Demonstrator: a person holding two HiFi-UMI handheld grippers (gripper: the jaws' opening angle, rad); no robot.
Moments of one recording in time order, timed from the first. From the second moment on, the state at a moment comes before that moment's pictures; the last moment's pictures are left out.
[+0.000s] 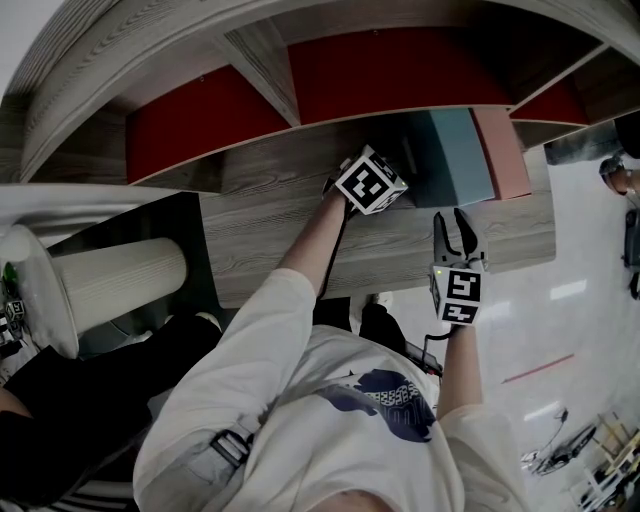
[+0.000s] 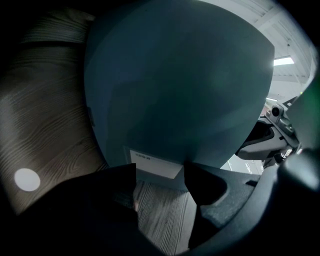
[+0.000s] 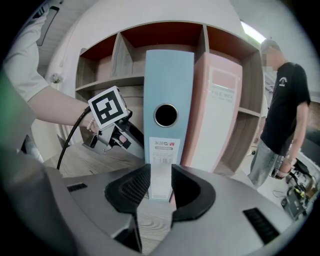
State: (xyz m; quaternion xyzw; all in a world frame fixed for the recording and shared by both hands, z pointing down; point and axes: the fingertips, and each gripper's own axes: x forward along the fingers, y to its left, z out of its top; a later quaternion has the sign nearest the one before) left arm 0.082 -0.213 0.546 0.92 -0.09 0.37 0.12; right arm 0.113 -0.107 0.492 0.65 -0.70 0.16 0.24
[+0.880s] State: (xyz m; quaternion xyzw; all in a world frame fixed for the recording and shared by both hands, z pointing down) left arm 0.094 -0.125 0.498 0.93 -0.21 0.27 0.11; right arm 0.206 -0.108 0.506 0.63 -0.72 0.11 0.29
